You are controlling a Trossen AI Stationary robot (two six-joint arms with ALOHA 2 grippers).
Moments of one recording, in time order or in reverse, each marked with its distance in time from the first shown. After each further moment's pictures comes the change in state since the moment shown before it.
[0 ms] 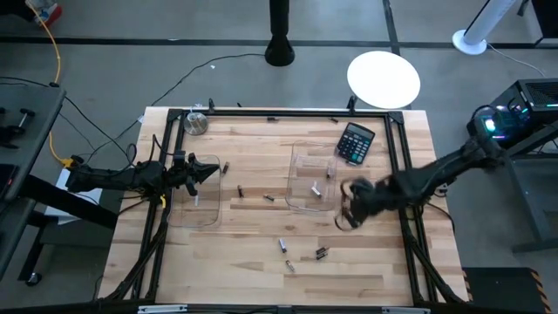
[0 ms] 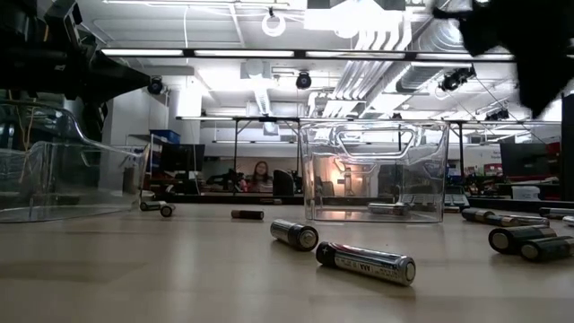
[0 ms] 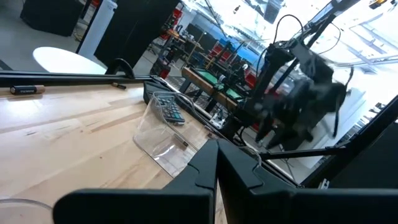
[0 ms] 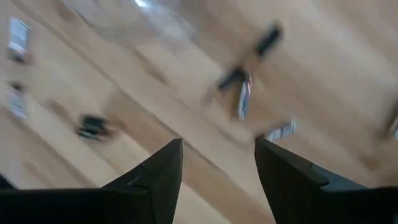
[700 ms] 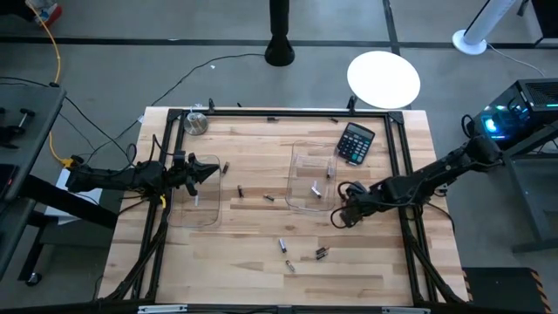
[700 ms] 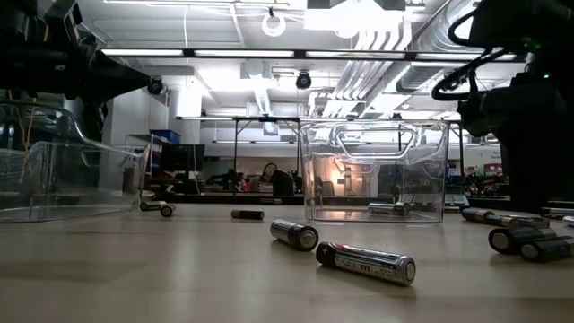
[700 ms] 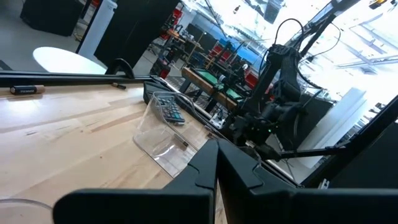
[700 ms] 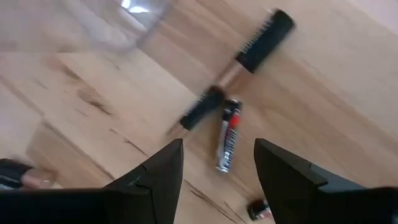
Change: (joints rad) left arm 0.000 0.000 0.000 0.000 0.000 0.000; right arm -0.113 0.024 -0.363 0.472 -0.011 -0.100
